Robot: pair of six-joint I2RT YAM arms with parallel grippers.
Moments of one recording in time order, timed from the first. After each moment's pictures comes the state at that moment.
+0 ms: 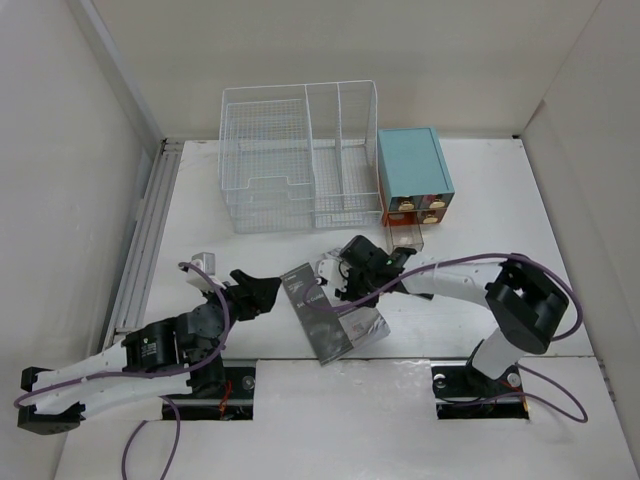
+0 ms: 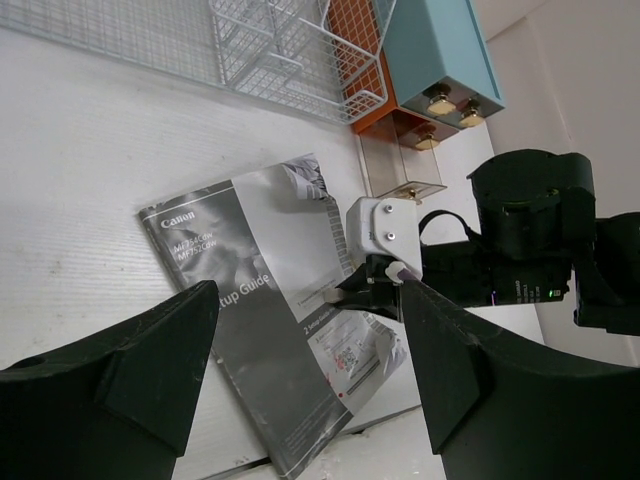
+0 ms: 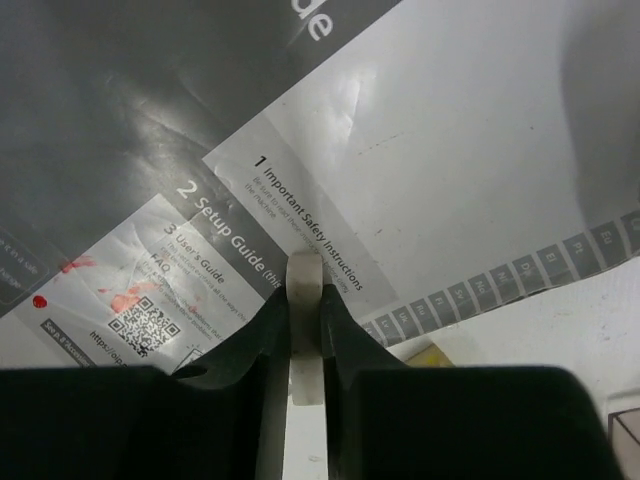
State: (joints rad) left arm -1.29 0.27 0.53 -0.61 -0.86 -1.02; right arm 0.90 1.61 0.93 -0.46 -0.18 -0.47
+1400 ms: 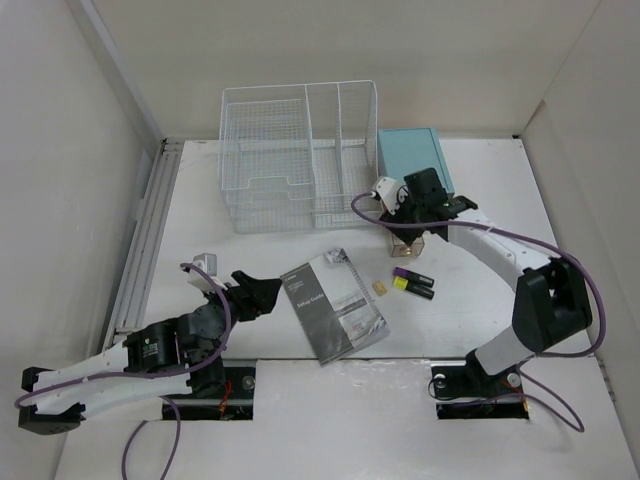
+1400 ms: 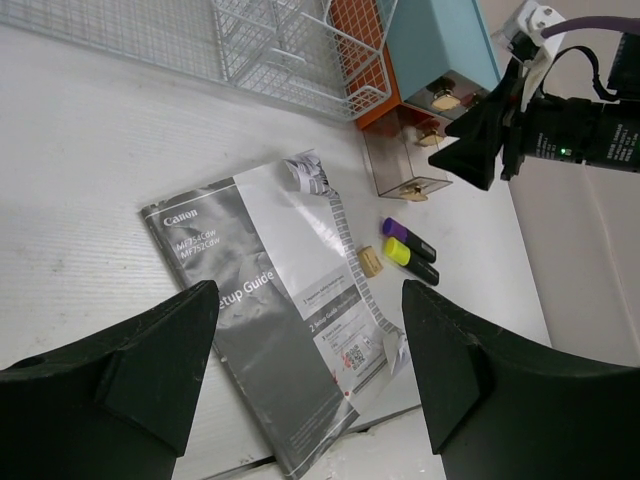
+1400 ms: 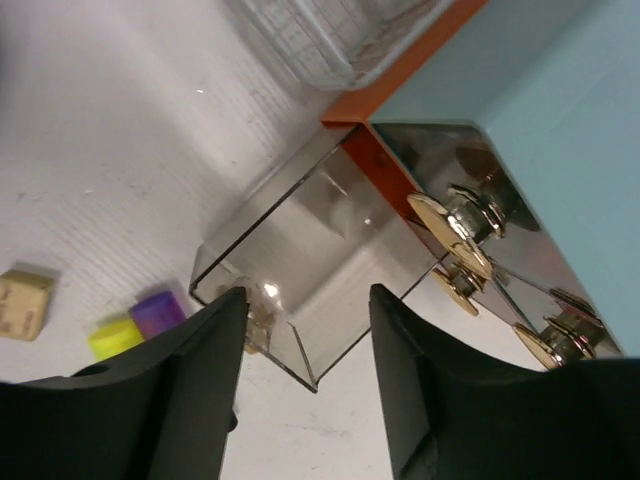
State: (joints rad) left arm -1.29 0.27 0.52 -0.61 -0.86 -1.01; right arm 0.41 1.55 1.14 -0.50 -0.05 -0.56
